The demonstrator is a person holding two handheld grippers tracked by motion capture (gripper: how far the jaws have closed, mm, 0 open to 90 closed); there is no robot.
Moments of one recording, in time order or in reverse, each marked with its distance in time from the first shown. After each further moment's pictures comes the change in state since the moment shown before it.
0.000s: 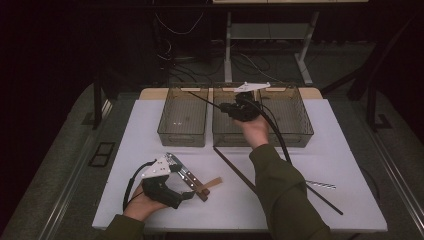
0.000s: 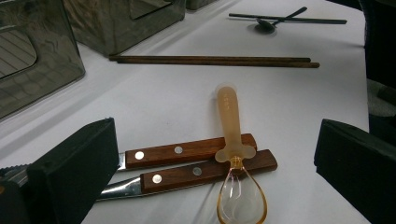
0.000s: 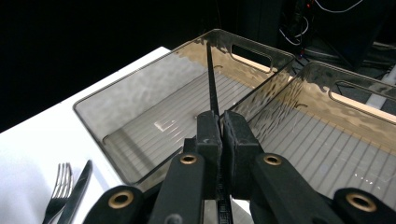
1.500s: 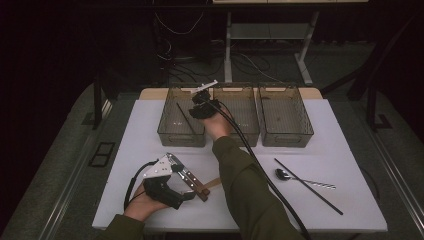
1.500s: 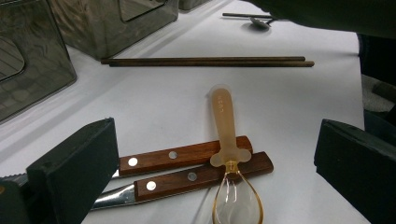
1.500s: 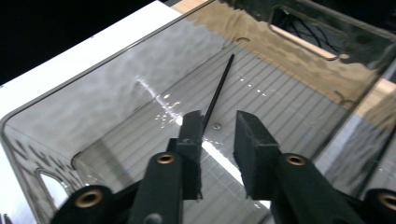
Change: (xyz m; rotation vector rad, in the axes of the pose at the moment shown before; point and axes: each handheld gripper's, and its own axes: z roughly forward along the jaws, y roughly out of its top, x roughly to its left) left arm -0.001 0.002 0.003 0.008 -0.019 0.021; right arm 0.041 0.019 0.117 0.204 -0.068 -0.062
